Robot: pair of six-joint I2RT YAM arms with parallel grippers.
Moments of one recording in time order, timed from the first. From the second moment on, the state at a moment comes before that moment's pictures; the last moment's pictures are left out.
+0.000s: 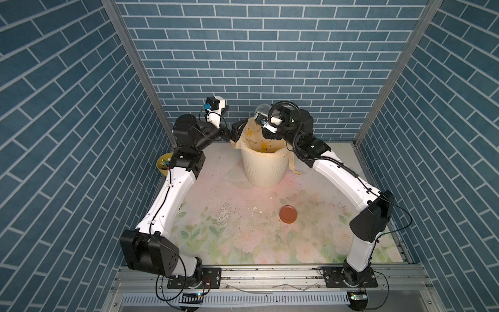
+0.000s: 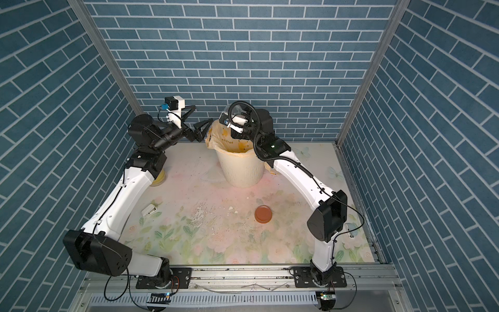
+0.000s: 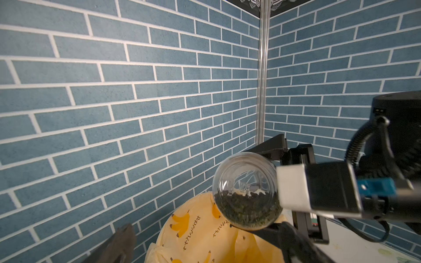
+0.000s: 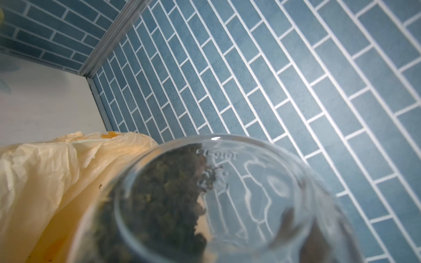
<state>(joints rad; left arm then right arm) -0.18 1.43 1.46 0.14 0.58 -0.02 0.68 1.84 1.93 -0.14 0.04 -0.87</state>
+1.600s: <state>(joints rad) -0.18 1.23 1.22 0.14 0.46 -0.05 0.58 1.91 1.82 0.08 -0.26 0.03</state>
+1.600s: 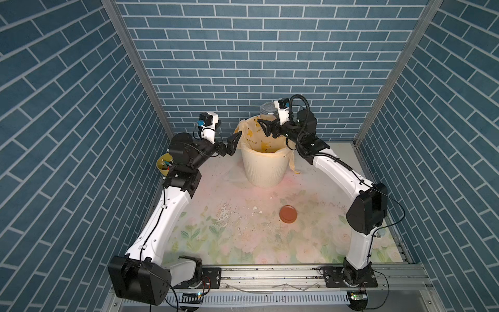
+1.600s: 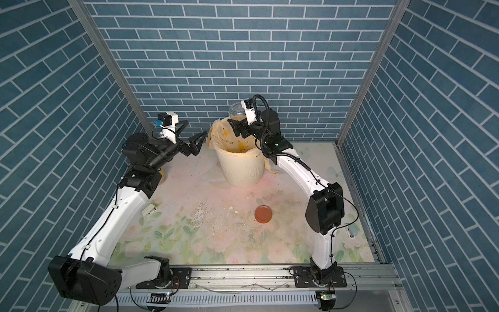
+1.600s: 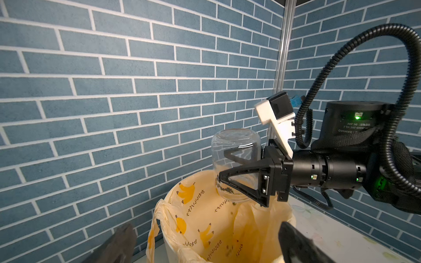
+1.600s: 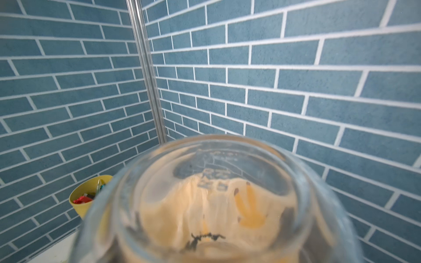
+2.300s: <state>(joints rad) -0.18 1.22 1.23 0.10 0.46 -0.02 0.57 1.92 1.72 0.18 -0.29 0.11</state>
